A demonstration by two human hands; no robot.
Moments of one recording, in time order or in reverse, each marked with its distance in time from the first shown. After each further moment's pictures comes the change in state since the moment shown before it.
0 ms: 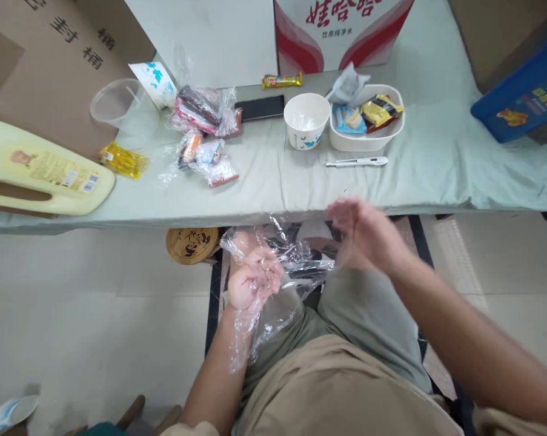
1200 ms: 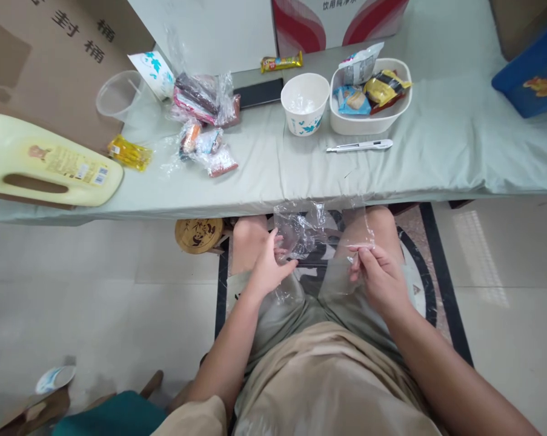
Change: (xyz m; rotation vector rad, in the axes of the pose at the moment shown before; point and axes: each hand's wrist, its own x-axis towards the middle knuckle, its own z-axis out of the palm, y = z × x) left_hand 0.015 -0.035 0.000 0.777 0.420 0.052; right_hand -0.093 0.060 0.008 -0.001 0.371 0.132
